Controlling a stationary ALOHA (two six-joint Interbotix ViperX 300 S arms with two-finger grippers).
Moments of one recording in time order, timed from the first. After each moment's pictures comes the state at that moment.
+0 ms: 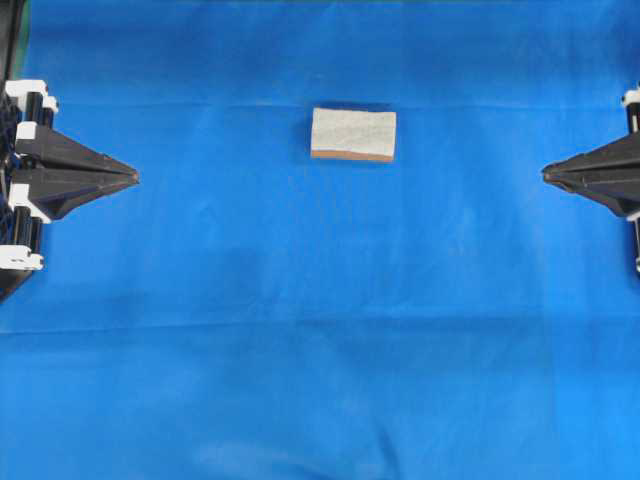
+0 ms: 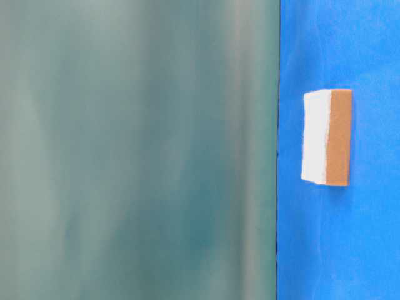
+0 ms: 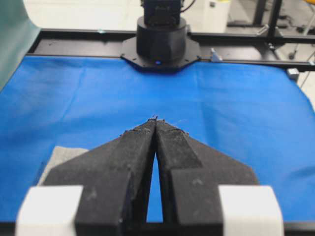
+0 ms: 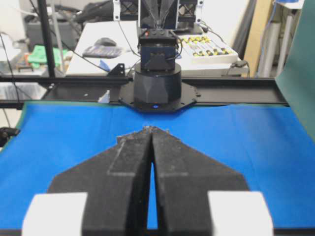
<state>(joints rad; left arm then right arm) 0.00 -0.97 1.18 0.00 -0.29 0.00 0.00 -0.97 1.17 0.00 -0.29 0.00</state>
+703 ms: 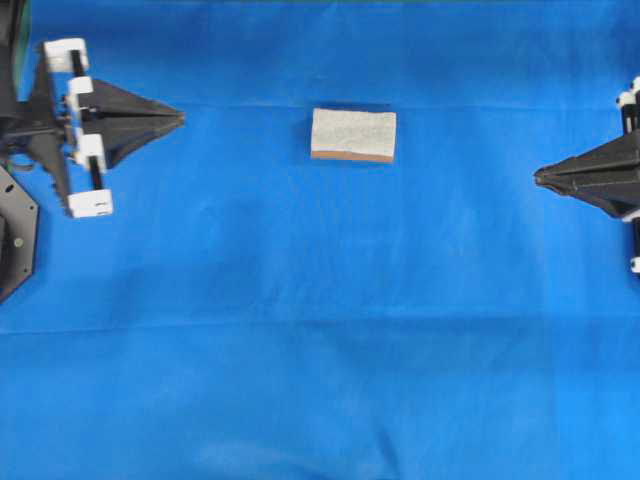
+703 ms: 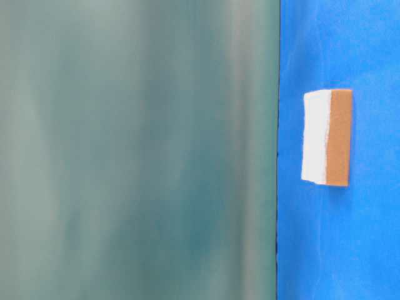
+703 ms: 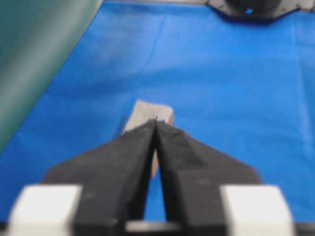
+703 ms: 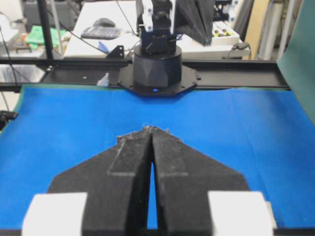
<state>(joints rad) 0.22 -0.69 1.12 -0.02 -0.32 0.10 0.00 -0.95 1.14 0.00 -0.22 0.00</state>
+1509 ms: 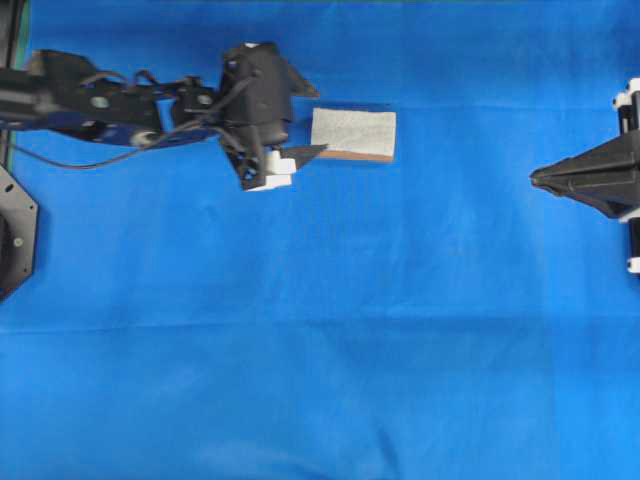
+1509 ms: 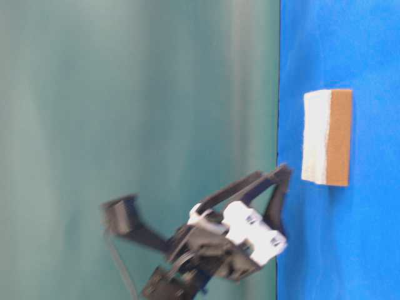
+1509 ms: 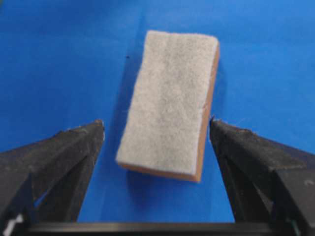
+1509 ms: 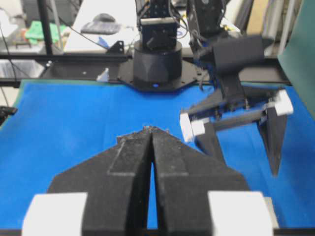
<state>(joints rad) 0.28 0.13 0.67 -0.02 -0.28 0.30 0.00 -0.93 1.14 0.00 -0.22 0.00</state>
